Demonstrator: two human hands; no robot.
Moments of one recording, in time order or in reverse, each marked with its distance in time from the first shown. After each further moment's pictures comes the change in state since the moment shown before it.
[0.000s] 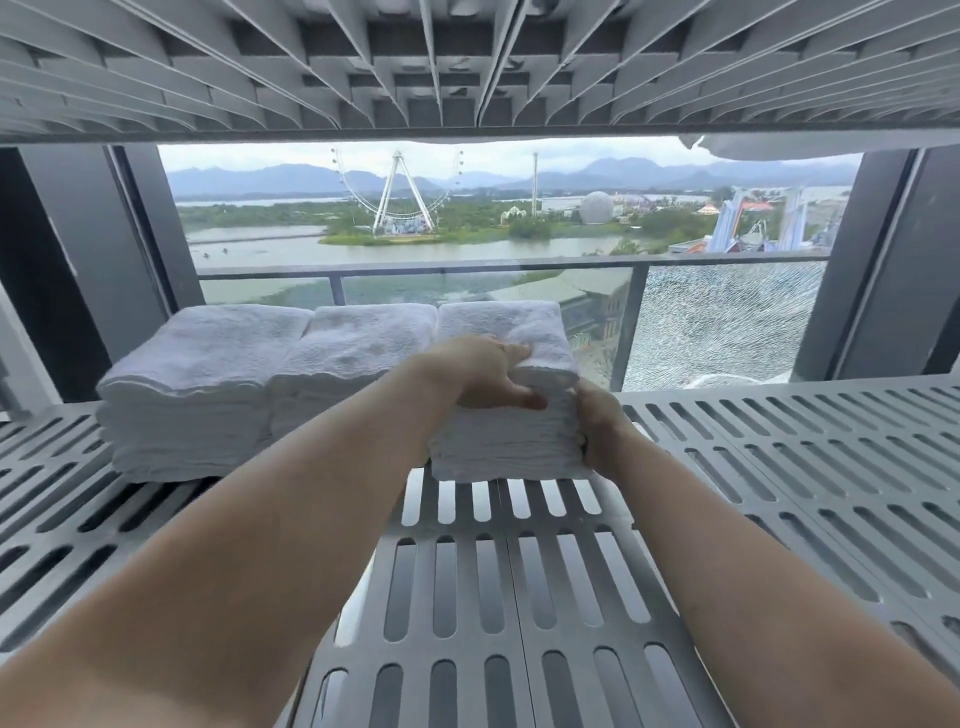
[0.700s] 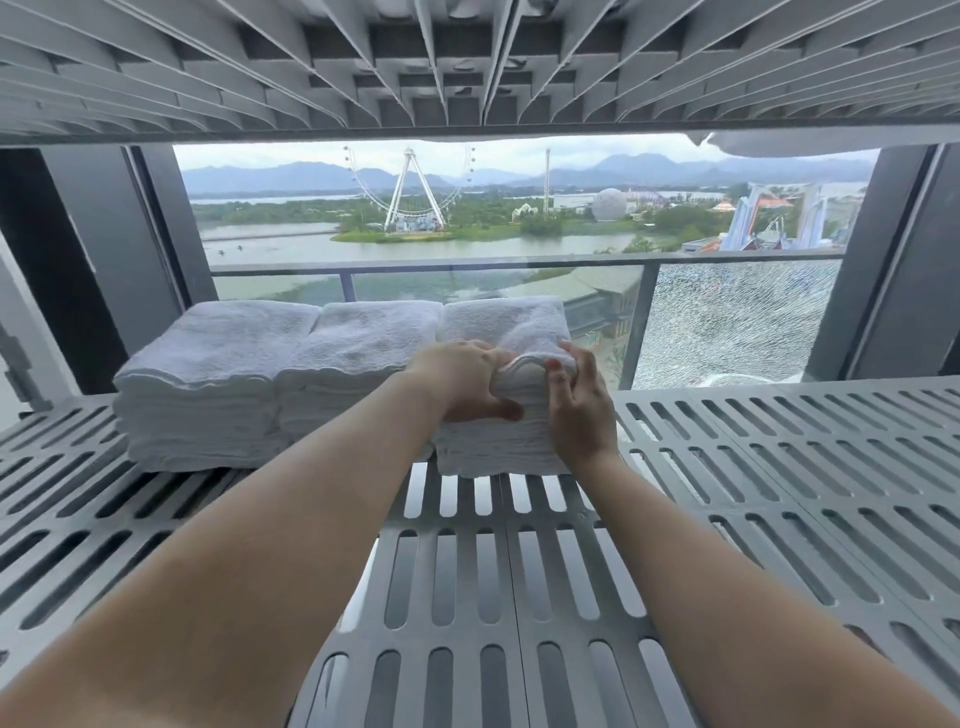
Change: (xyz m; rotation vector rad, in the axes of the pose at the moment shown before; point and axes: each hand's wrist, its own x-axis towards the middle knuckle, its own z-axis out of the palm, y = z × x) left_hand -0.018 -0.012 0.015 0.063 0.114 0.003; right_hand -0.022 0.009 0.022 -0.512 0.304 -0.658
